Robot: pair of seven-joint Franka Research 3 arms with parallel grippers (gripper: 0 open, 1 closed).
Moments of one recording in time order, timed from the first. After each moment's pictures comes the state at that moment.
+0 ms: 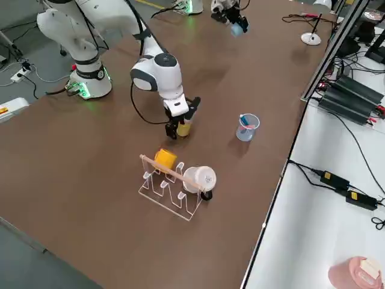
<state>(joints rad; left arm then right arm) -0.82 0.60 -0.16 -1.50 0.77 1.83 0.77 -0.82 0.34 0.62 -2.37 -0.37 2.74 -0.01</state>
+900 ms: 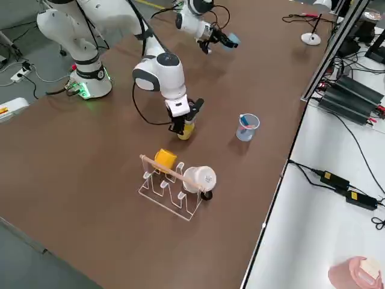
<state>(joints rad) -1.25 0.94 0.18 -1.33 0.96 1.70 0.76 -0.80 0.34 0.61 -2.33 -0.37 2.71 0.12</state>
